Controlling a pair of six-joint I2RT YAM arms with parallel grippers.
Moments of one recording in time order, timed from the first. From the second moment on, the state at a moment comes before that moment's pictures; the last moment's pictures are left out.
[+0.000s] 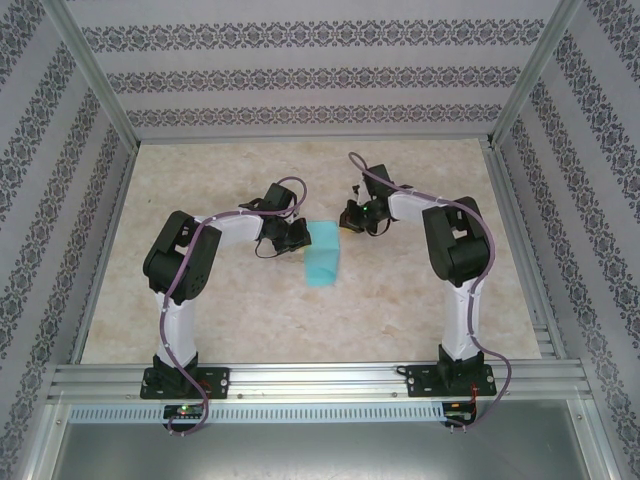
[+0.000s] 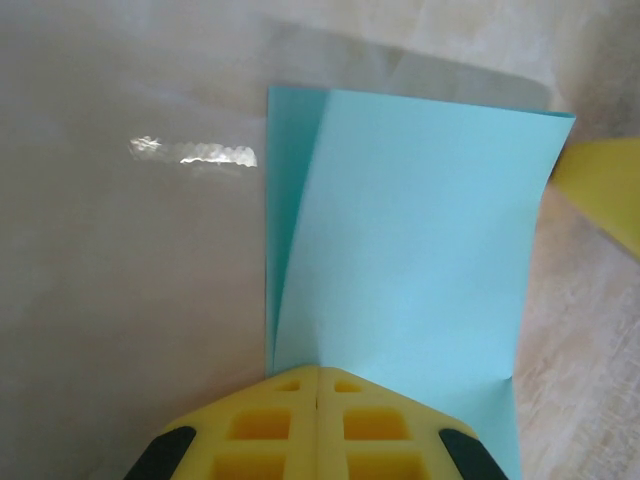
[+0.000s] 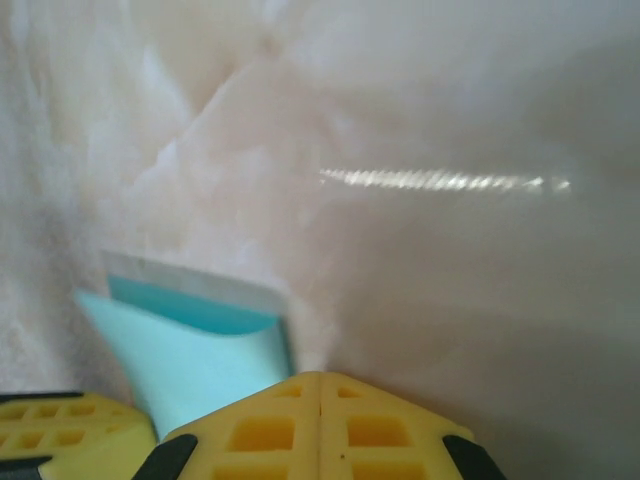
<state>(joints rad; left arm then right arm) -0.47 2.02 1.24 -0.31 0.42 -0.77 0.32 2.11 1.38 -0.38 -0.49 0.51</state>
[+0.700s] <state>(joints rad) -0.47 2.02 1.24 -0.31 0.42 -0.77 0.39 2.17 1.44 -0.37 -0.51 0.55</state>
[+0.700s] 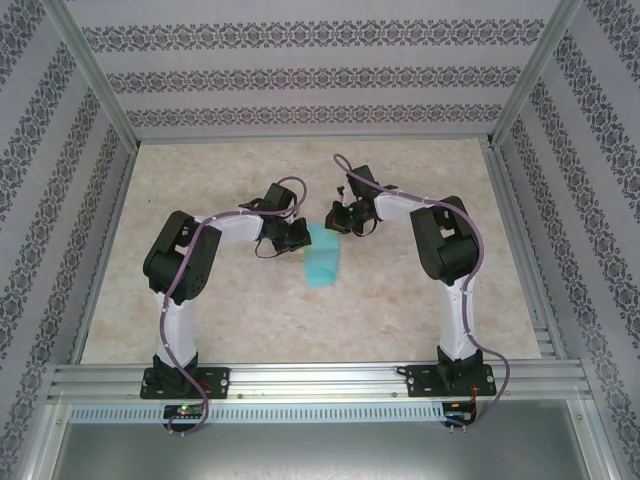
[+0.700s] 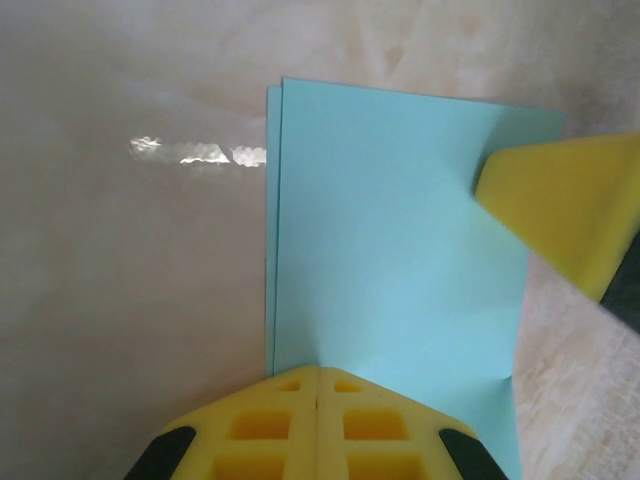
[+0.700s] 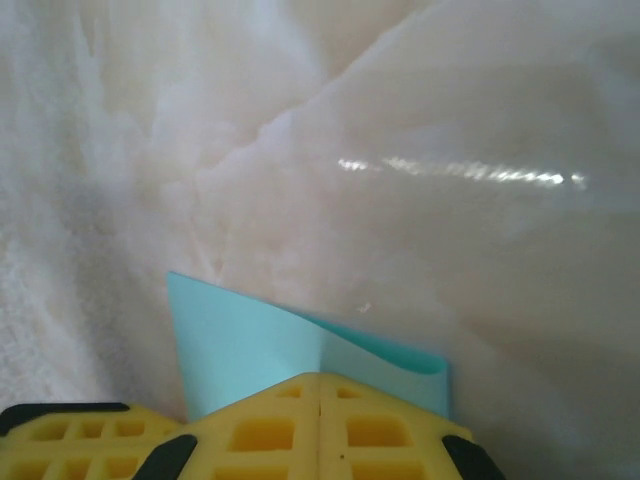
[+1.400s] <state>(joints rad) -0.47 2.02 1.24 -0.31 0.42 -0.76 0.46 1.94 1.27 -0.32 -0.50 0.60</state>
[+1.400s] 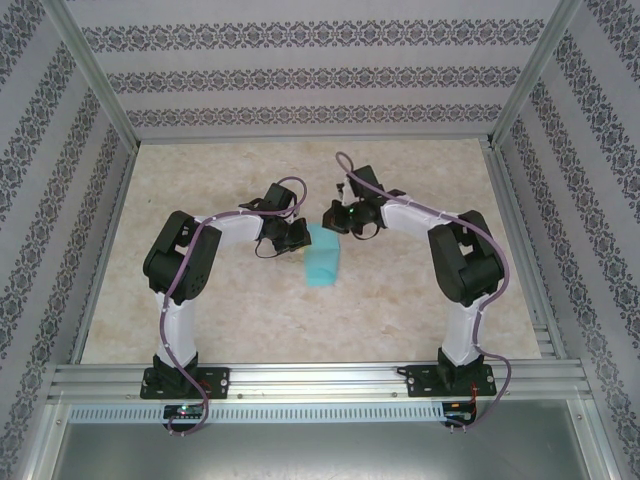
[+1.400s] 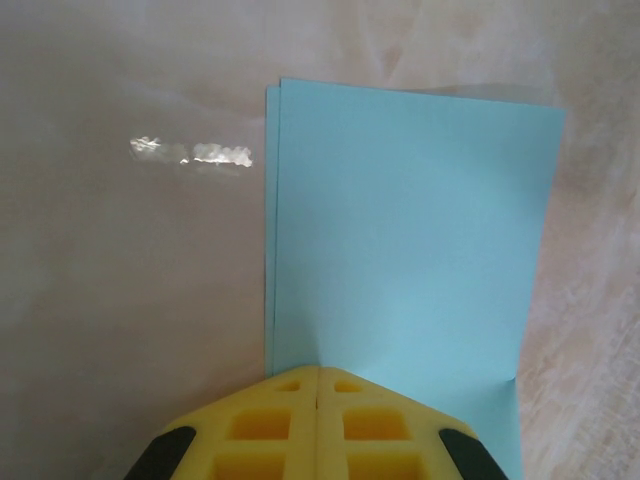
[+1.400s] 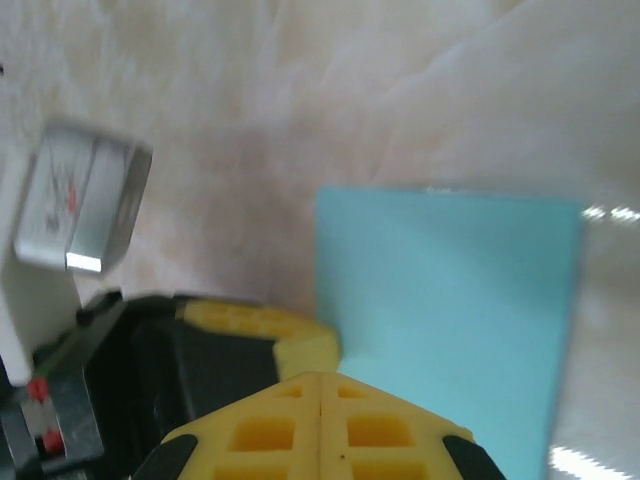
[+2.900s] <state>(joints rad) -0.47 2.03 1.23 -0.30 0.42 -0.76 0.50 1.86 1.14 -0.39 -0.60 0.49</state>
